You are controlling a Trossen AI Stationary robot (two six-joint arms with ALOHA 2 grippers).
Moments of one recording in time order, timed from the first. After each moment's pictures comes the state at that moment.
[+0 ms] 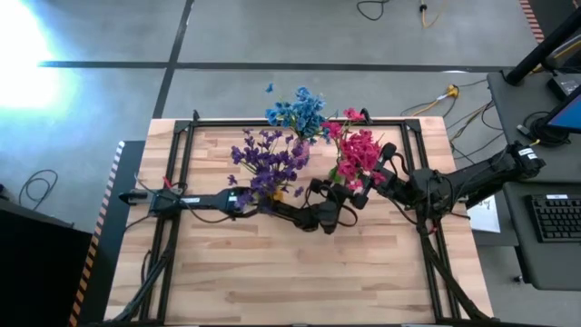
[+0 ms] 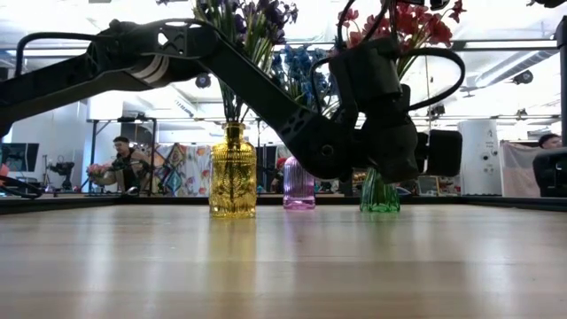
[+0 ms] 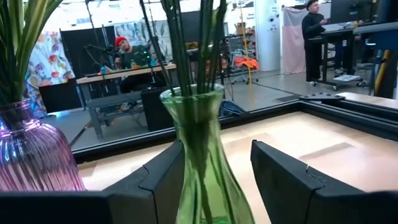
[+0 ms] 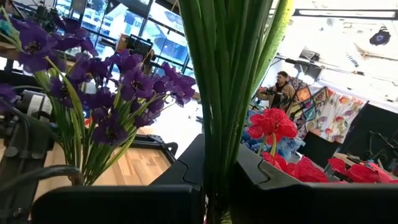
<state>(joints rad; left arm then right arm) -0.09 2.83 2.13 1.01 -1.35 0.35 0.25 0.97 0.58 0.58 0.74 -0.51</state>
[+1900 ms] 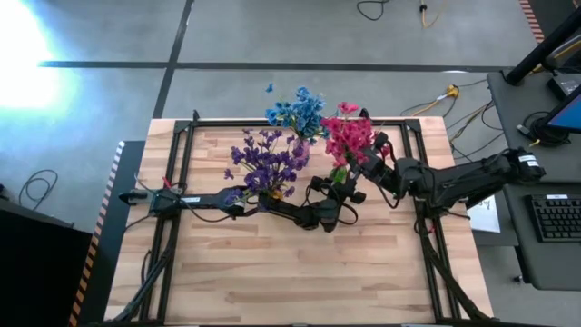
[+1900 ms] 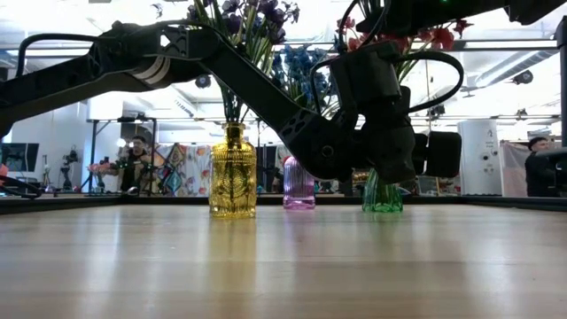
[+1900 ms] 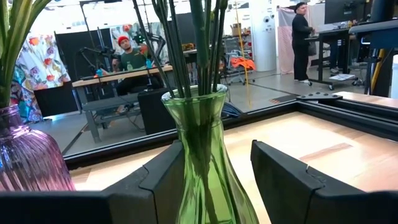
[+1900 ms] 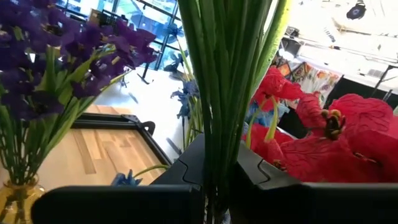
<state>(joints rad) -0.08 2.83 2.13 0.99 -1.32 0.35 0.05 1.05 0.58 0.58 0.67 -0.43</state>
